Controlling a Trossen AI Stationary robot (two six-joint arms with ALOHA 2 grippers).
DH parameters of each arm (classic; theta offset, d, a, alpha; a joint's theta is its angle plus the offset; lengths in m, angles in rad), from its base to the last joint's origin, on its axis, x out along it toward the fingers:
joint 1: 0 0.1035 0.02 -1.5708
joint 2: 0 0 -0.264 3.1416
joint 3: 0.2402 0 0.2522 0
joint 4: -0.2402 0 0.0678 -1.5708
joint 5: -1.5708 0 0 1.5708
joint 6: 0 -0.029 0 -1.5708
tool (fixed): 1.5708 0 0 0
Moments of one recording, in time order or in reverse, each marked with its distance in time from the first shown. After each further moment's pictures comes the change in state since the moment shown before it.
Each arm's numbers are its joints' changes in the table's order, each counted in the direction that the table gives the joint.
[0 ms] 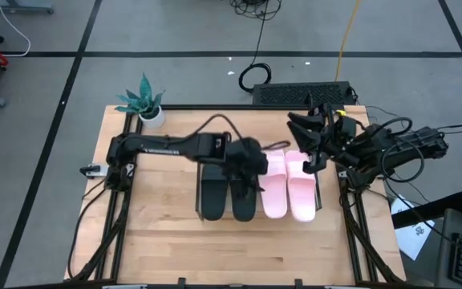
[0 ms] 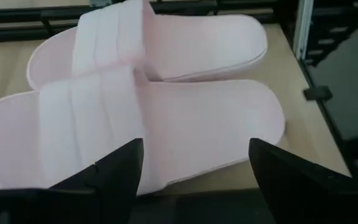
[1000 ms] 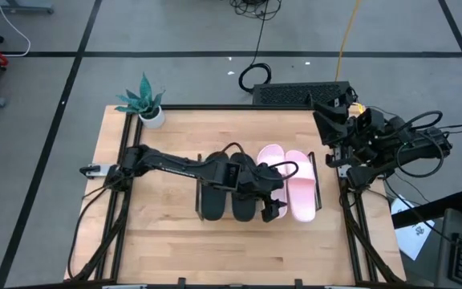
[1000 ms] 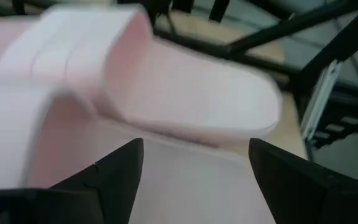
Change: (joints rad) left arm -0.113 0.158 -0.001 0.322 0.211 0.383; right arm 0.002 -0.105 0.000 0.010 0.055 0.057
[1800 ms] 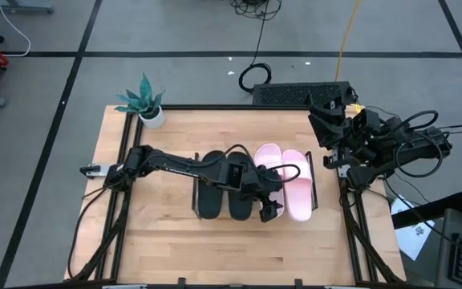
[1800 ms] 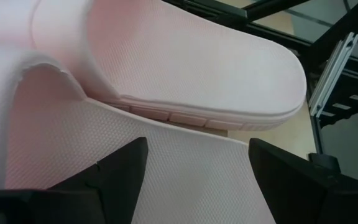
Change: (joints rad) left arm 0.012 0.060 0.006 -0.135 -0.070 0.035; right arm 0.000 0.004 0.000 -0.044 0.000 -0.048
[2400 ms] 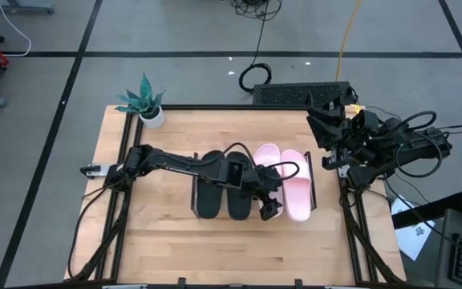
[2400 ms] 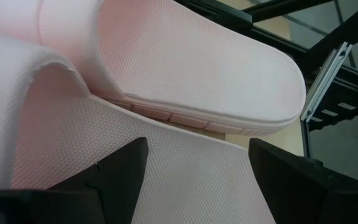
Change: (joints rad) left arm 0.001 0.026 0.000 -0.020 -0.049 0.081; right arm 0.000 0.002 0.000 -0.015 0.000 0.000
